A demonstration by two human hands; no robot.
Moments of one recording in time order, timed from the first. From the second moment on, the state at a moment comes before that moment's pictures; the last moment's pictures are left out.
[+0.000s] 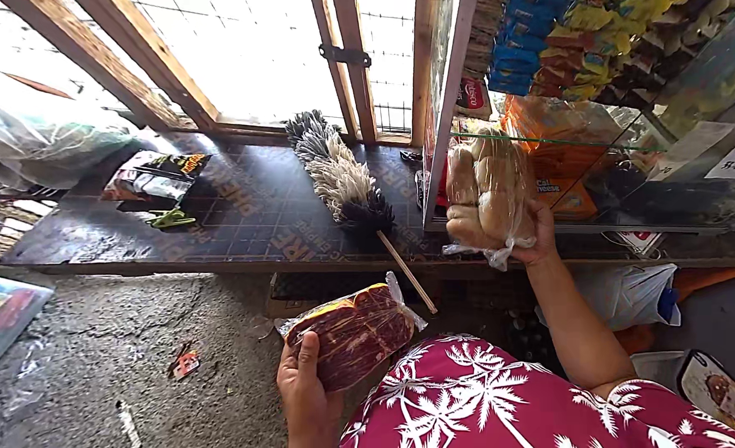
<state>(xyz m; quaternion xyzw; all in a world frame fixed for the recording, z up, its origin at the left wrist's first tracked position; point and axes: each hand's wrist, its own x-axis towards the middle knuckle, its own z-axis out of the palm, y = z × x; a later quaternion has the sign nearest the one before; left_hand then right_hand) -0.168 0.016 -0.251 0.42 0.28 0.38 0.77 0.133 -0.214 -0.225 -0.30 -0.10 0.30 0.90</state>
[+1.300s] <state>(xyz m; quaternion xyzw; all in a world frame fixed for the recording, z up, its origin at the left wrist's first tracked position) -0.036 0.137 -0.245 0.57 0.49 0.52 0.41 0.034 -0.331 -0.165 -0.30 -0.29 0.20 0.88</state>
